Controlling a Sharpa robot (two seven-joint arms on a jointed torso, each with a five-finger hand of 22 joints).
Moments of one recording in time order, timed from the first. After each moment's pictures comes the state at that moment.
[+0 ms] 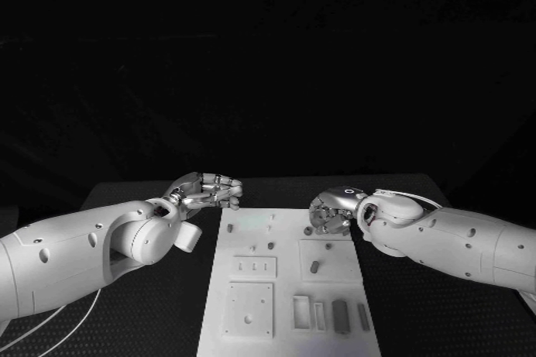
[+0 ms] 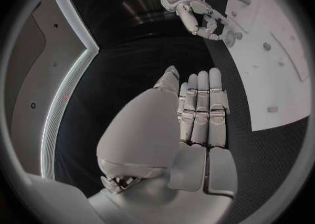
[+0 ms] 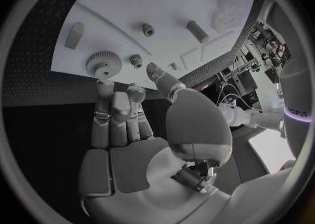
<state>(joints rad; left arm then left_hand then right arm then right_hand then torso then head) 1.33 -0.80 -0.18 1.43 -0.07 -0.20 0.26 1.62 -0.07 0.07 0.29 0.06 0.84 0.18 0.32 0.44 1.13 0.12 0.17 0.15 0.99 0.09 0.43 0.62 0.07 1.00 -0.01 0.24 0.75 1.27 -0.69 -0.19 1.21 -1.53 -0.25 0.02 1.09 -0.17 0.56 -0.28 0.06 0.87 0.13 0.29 0.45 1.17 0.02 0.97 1.15 1.26 -0.09 1.32 1.04 0.25 1.14 0.00 0.86 1.31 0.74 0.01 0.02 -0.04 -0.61</state>
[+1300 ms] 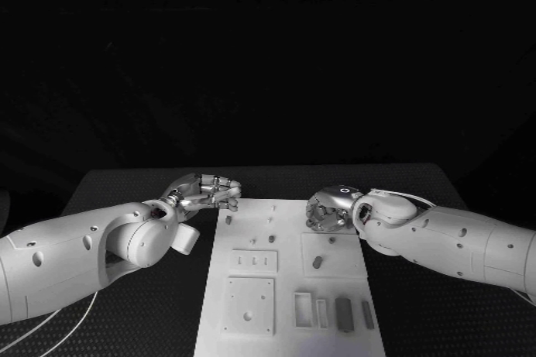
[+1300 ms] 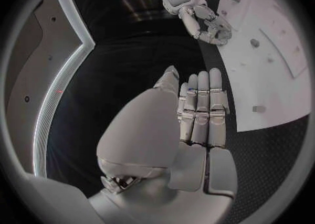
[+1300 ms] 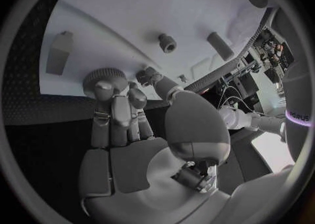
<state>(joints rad) 1.33 -0.81 -0.17 1.44 -0.07 -0.20 0.26 1.61 -0.06 0.07 0.29 0.06 0.84 0.18 0.32 0.43 1.13 0.12 0.16 0.15 0.99 0.09 0.42 0.63 0.05 1.00 -0.01 0.23 0.75 1.26 -0.67 -0.18 1.19 -1.56 -0.26 0.01 1.07 -0.11 0.58 -0.27 0.06 0.89 0.12 0.30 0.46 1.16 0.02 1.07 1.21 1.29 -0.09 1.42 1.11 0.24 1.14 -0.02 0.92 1.31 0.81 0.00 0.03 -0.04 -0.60</state>
